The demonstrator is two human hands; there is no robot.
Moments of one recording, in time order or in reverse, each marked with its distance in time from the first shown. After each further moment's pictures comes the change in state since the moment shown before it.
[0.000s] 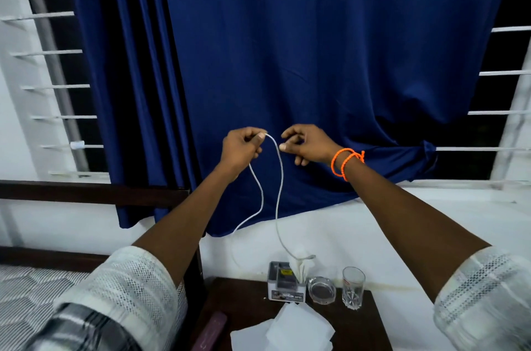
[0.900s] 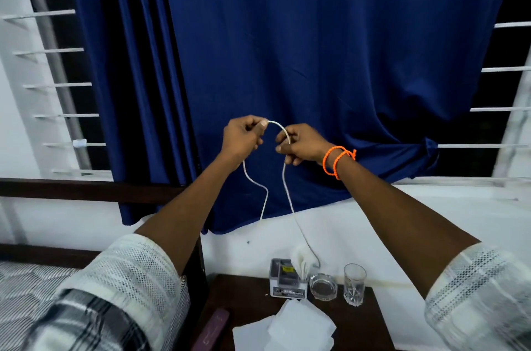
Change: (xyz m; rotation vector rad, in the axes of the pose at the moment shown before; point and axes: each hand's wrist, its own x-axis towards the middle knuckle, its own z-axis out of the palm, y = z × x) left_hand 0.005 0.019 -0.005 -0.006 0.001 0.048; right_hand 0.008 -0.007 0.019 0.030 -0.021 0.086
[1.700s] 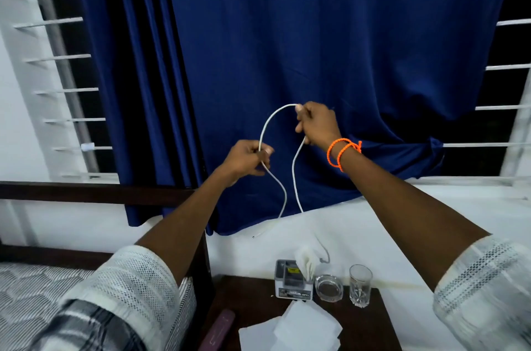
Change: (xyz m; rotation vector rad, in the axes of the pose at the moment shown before) left_hand -0.020 -0.022 -0.008 -0.007 -0.299 -0.246; right_hand 0.003 -0.020 -0.022 -0.063 0.483 -0.096
